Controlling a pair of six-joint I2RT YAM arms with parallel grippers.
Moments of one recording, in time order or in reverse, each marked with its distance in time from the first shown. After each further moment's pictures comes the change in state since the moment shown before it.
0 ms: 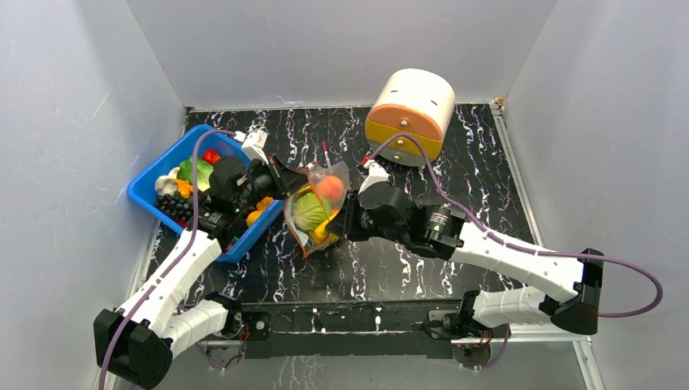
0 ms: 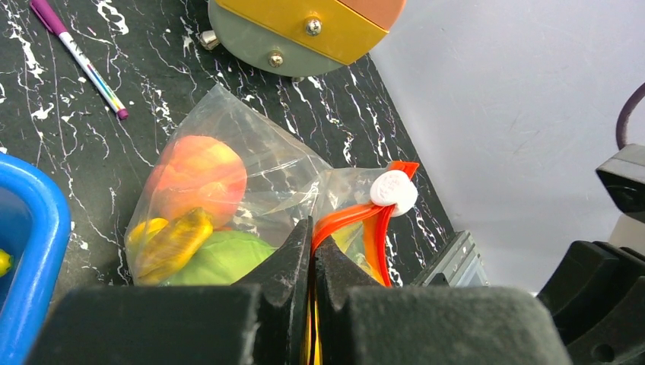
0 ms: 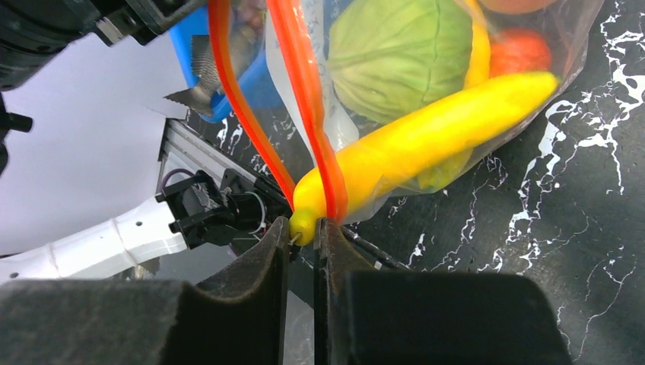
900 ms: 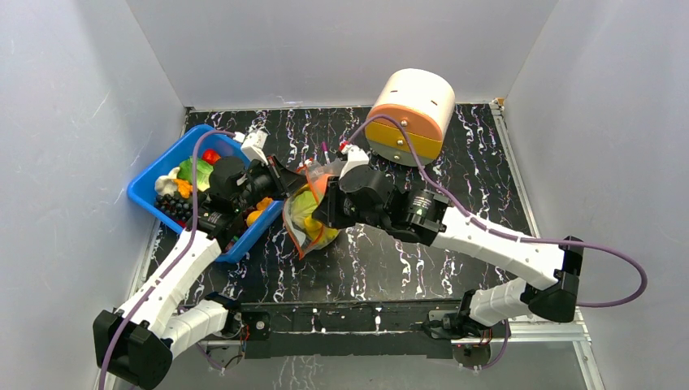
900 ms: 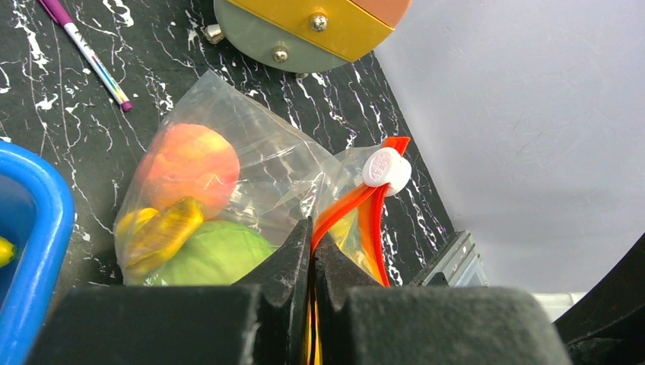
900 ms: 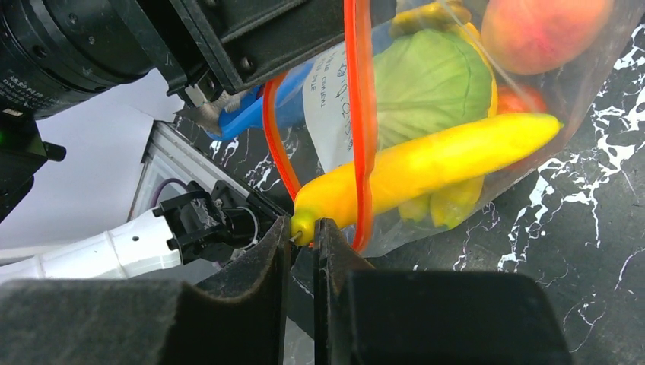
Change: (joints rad) left arm 0.000 -0.003 0.005 -0.029 -0.008 -0.002; right arm 0.000 0.151 0.224 -0.068 0.011 -0.126
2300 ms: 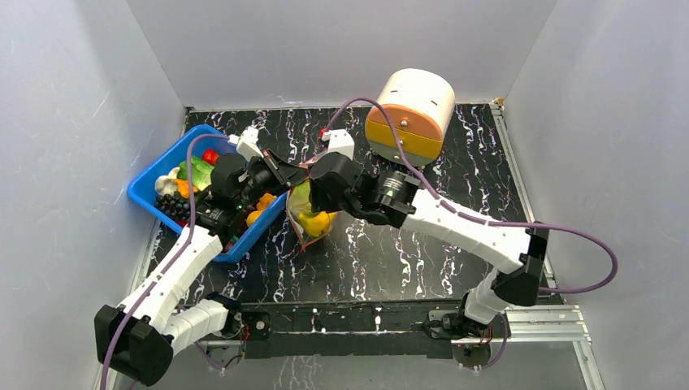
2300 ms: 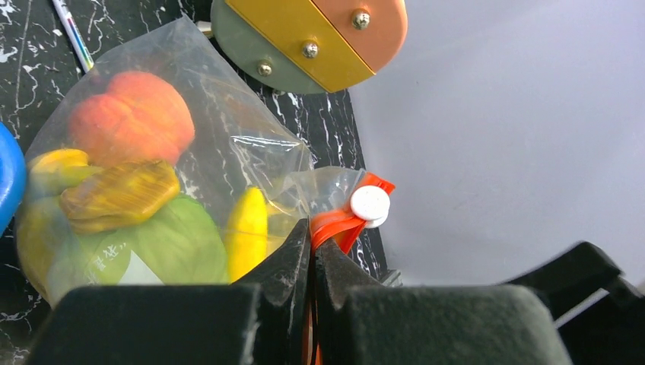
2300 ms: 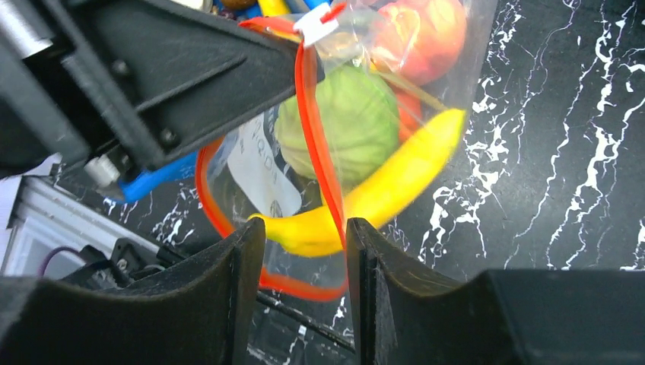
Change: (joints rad) left arm 0.000 0.024 0.023 0.014 -0.063 -0.274; right arm 0.002 0.247 0.299 -0.218 0.251 -0.097
